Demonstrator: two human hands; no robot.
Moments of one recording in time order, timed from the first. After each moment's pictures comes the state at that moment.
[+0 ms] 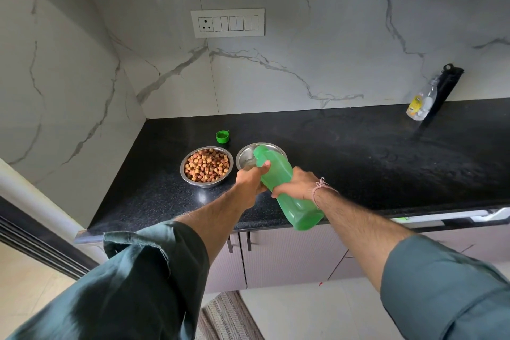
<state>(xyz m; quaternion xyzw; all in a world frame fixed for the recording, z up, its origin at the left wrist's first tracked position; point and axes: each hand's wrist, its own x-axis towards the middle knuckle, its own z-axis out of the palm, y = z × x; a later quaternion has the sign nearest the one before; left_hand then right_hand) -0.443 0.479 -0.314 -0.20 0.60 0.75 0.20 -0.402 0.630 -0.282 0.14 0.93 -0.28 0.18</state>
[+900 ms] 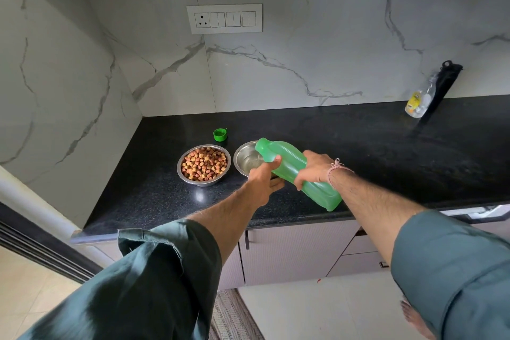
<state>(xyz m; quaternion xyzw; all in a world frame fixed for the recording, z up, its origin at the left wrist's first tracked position) -0.439 0.509 -0.312 -0.14 0.57 0.77 0.25 -0.415 0.671 -0.246 0.11 0.96 -0.19 0.19</state>
